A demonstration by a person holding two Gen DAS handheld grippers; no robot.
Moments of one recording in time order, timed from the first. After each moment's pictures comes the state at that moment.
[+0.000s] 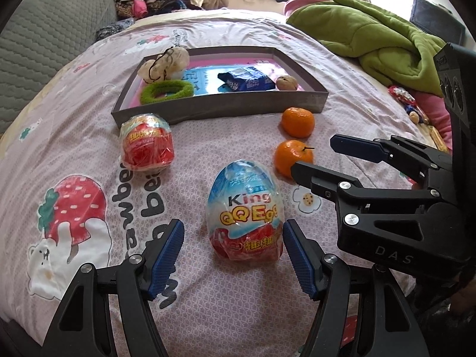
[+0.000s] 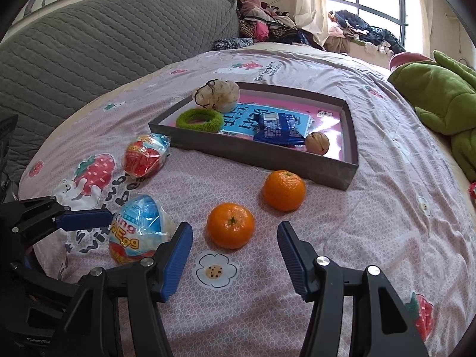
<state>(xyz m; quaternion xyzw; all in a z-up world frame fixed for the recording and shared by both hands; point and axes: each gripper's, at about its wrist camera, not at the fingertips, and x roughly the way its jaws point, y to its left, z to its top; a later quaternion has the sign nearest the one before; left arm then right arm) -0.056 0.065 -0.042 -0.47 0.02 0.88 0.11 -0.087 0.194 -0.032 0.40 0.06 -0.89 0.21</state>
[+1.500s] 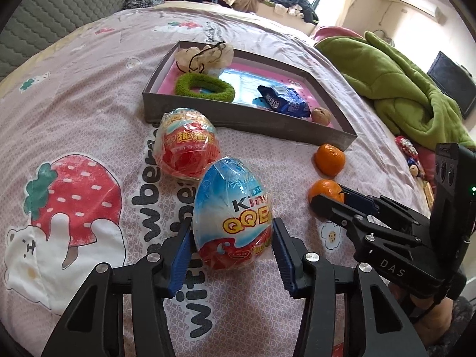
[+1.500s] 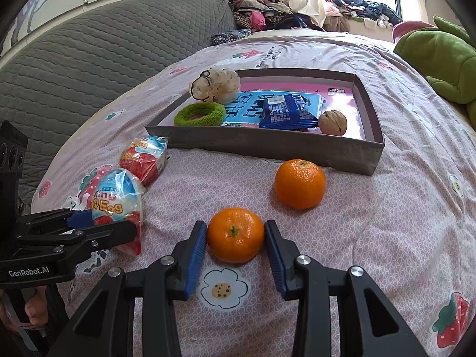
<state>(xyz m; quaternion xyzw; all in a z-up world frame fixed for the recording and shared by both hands) -0.084 0.014 -0.051 -0.47 -0.11 0.87 0.10 -0.112 0.195 -0.052 0.43 -0.01 -0.88 0.23</state>
